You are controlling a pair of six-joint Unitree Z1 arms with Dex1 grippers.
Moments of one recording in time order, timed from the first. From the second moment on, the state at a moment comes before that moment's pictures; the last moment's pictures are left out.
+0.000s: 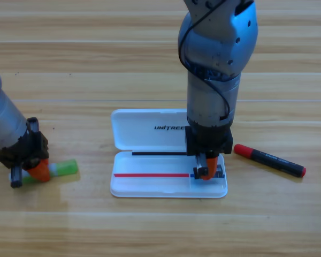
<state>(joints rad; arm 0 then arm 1) -0.49 1.81 -0.87 0.37 0.04 0.79 0.94 2.33 -2.03 1.27 -0.01 -0.71</state>
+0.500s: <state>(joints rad) -0.49 1.80 -0.87 0.39 0.04 0.81 0.94 2.33 -2.03 1.27 -0.01 -0.71</state>
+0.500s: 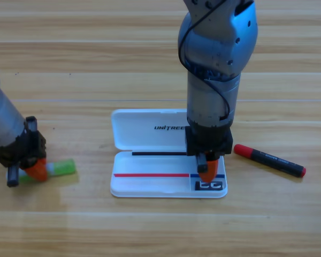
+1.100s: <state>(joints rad) -0.52 1.66 -1.30 0.80 0.03 0.81 0.94 1.95 -1.70 1.27 0.11 -0.71</state>
